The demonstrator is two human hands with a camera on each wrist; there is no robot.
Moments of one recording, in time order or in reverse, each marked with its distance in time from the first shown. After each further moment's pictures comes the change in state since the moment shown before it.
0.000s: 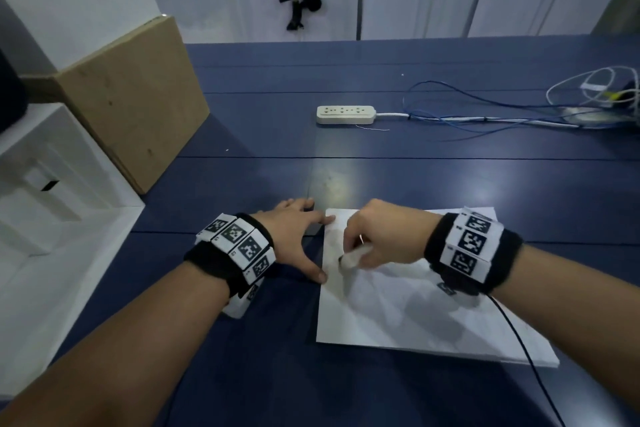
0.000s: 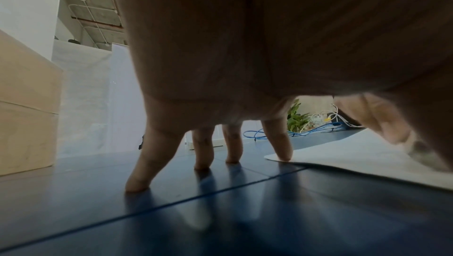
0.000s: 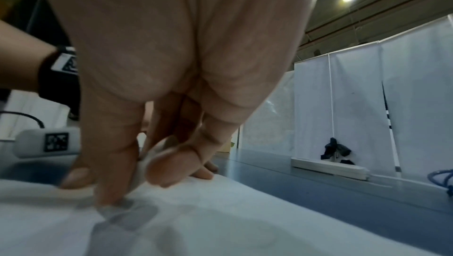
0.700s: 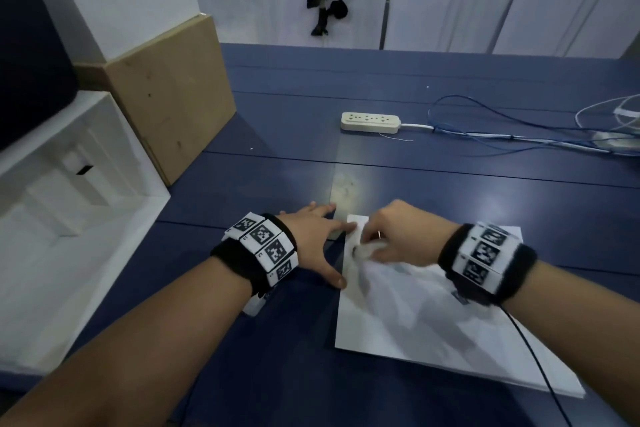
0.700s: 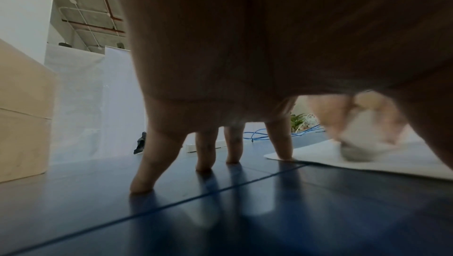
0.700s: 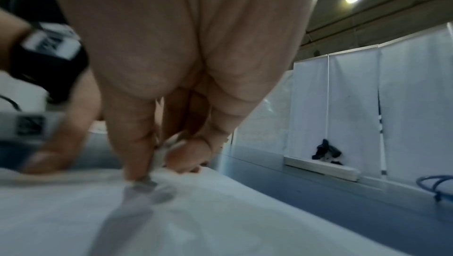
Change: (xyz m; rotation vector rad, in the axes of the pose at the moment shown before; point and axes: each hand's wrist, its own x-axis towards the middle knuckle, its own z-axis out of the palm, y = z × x) left_hand -0.005 -0.001 0.004 -0.007 0.001 0.008; right_hand 0.016 0.002 -0.002 -0.044 0.092 0.056
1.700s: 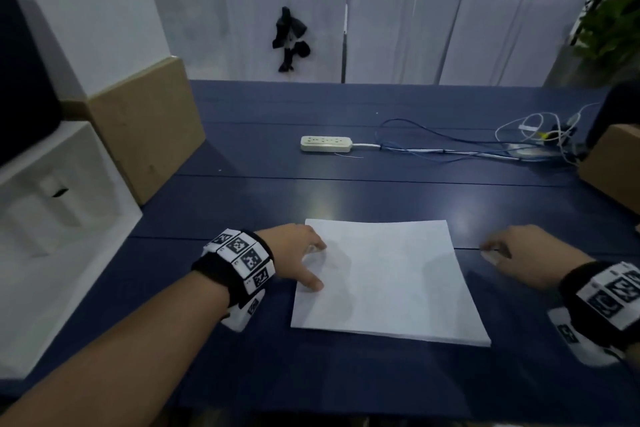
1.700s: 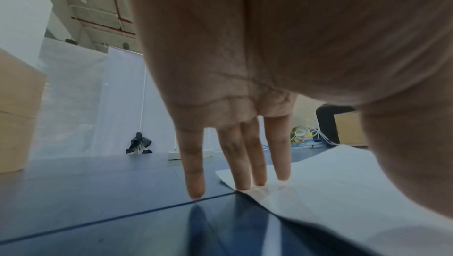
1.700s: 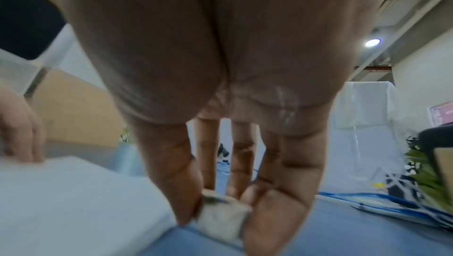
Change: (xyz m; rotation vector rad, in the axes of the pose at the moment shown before) left_hand -0.023 0.051 0.003 0.004 0.102 0.137; right_hand -0.208 0.112 -0.001 0.003 0.029 0.695
